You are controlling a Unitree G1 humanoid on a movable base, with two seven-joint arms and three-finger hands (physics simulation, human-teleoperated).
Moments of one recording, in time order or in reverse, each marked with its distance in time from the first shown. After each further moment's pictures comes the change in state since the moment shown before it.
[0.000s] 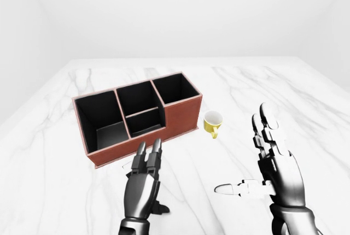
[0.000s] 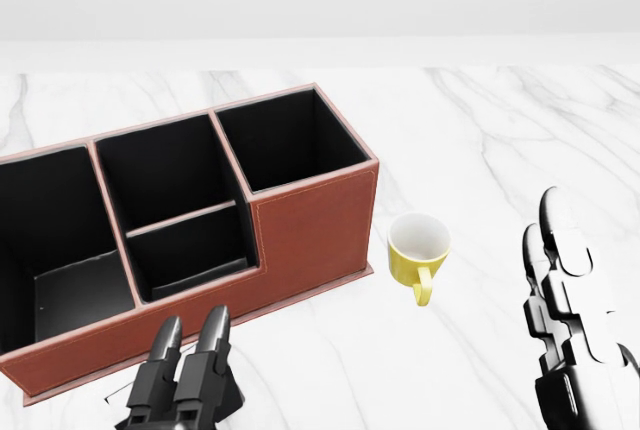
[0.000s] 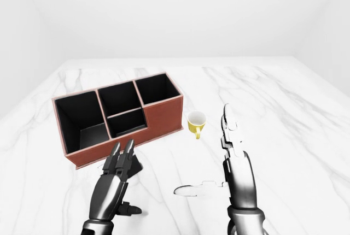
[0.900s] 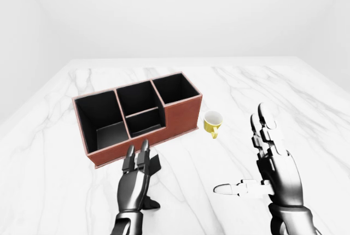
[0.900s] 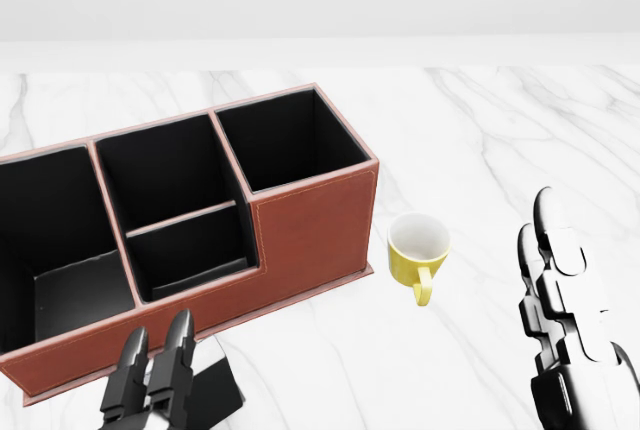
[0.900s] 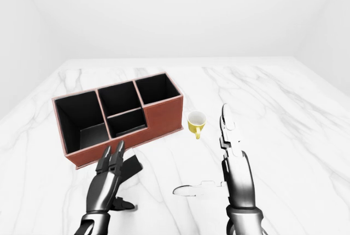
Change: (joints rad) left arm -0.051 -0.083 0.148 0.155 -0.005 0.000 -0.029; right arm -0.005 -0.007 0.011 0.006 -0.004 0.000 -0.005
